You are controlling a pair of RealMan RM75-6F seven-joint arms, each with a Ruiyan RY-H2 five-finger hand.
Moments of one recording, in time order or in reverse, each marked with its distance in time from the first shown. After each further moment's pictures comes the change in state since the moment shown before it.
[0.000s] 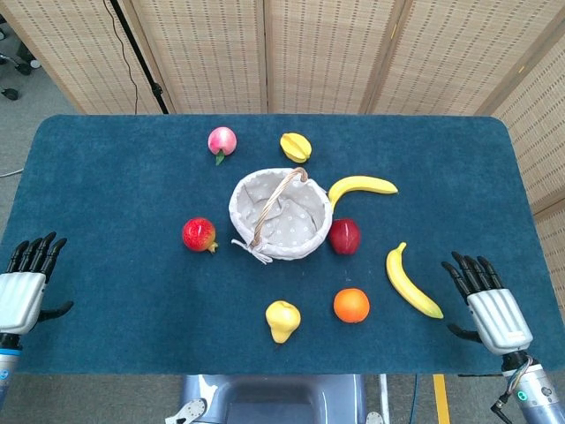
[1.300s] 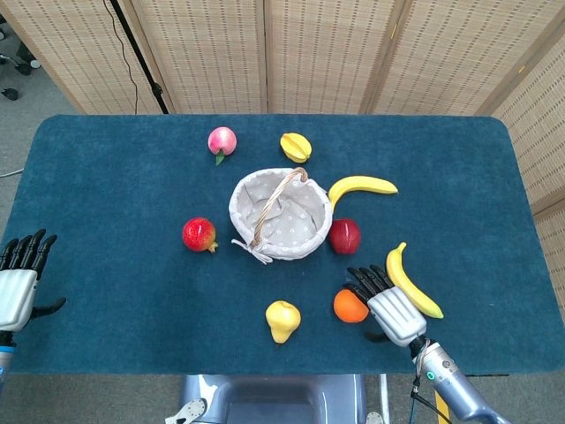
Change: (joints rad) left arm 0.000 -0.001 -0.017 0.024 -0.032 0.003 -0.010; right arm 0.200 -0.256 0.009 -0.031 0.026 -0.283 -0.131
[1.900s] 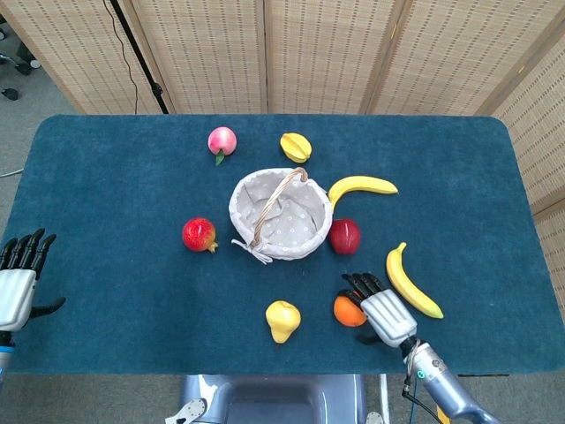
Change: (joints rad) left arm 0.001 0.003 -0.001 -0.002 0.001 0.004 -0.005; right arm 0.017 -0.087 -0.019 0.077 0.030 -0.002 0.044
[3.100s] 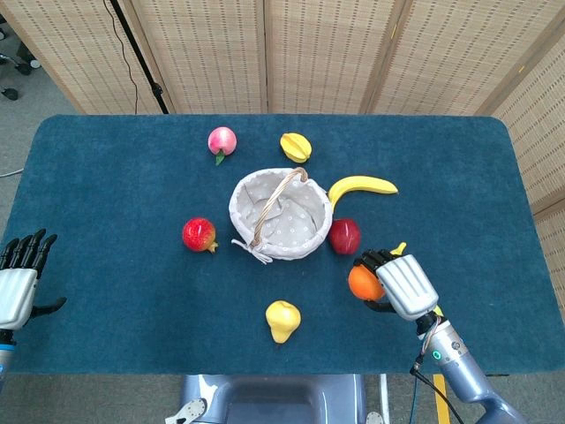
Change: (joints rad) left arm -0.009 -0.003 -0.001 0.009 -0.020 -0.027 -0.008; right arm 0.048 0.184 0.140 -0.223 0.061 0.100 -0.134
